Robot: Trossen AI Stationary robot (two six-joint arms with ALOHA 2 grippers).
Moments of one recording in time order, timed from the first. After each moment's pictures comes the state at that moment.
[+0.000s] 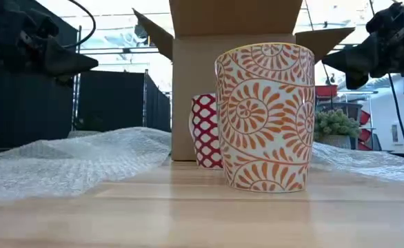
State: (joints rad) left arm 0.13 0.01 0.01 0.01 0.02 -0.07; right arm 0.03 0.05 0.01 0.09 0.21 0.07
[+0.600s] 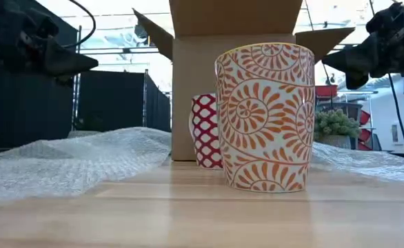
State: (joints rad) left arm 0.13 0.01 0.01 0.02 0.02 0.01; right arm 0.03 0.05 0.01 0.09 0.21 0.07
